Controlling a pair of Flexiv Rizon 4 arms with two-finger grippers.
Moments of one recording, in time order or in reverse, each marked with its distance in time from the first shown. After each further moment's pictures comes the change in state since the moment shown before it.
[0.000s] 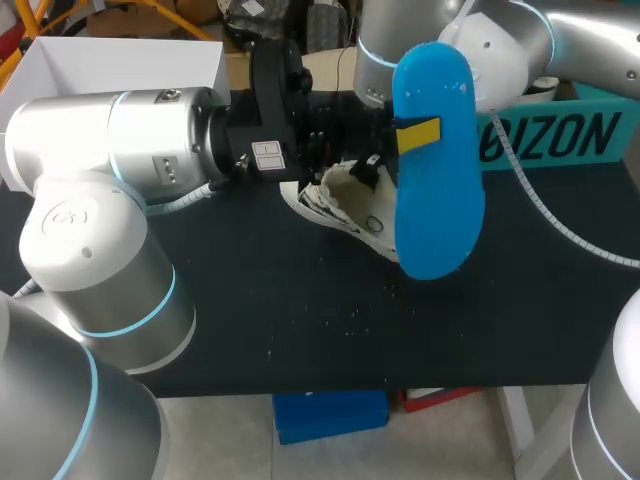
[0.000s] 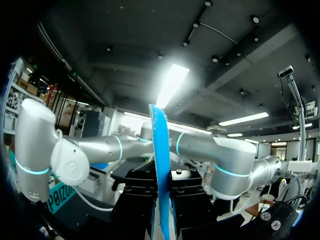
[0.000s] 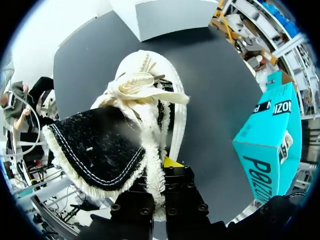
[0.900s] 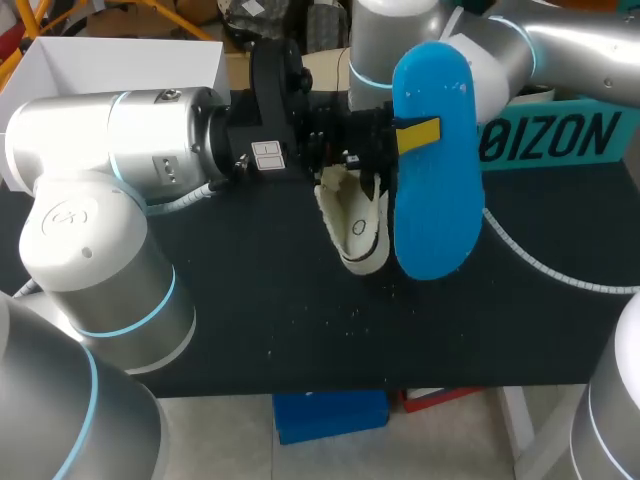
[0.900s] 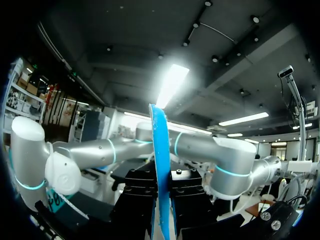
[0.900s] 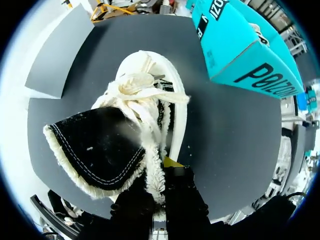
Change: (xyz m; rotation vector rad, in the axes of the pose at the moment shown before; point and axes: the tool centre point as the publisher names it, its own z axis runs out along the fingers) left arm 0.000 0.000 0.000 0.000 0.000 0.000; right arm -0.018 0.003 0.043 0.029 -0.079 0.891
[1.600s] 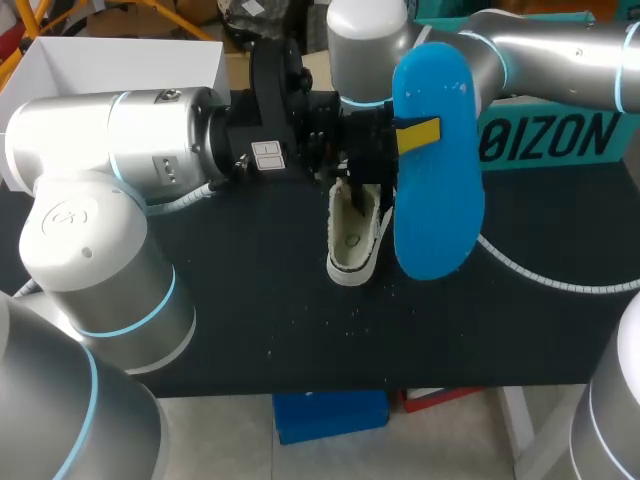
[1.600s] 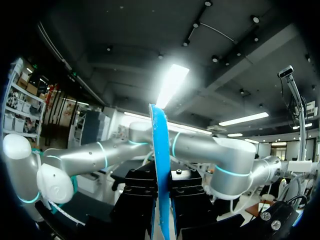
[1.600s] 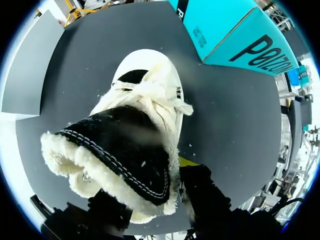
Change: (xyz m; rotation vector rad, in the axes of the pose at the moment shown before) left arm 0.000 0.000 0.000 0.000 0.000 0.000; right arm -0.002 -0.001 0.038 0.042 -0.079 0.157
